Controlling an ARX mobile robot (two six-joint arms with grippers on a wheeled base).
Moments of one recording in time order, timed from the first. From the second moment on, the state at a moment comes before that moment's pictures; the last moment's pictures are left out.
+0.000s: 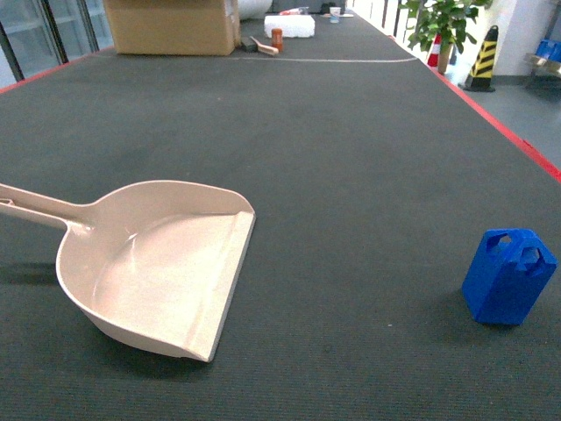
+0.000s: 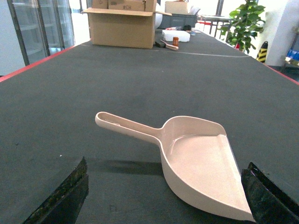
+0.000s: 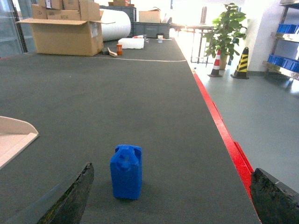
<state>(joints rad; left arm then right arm) 0.00 0.01 0.01 0.00 0.00 -0.01 0.00 0.00 0.01 0.00 0.00 0.00</state>
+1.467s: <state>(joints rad) 0.00 0.01 0.01 0.00 0.00 -0.01 0.00 0.00 0.01 0.00 0.00 0.00</state>
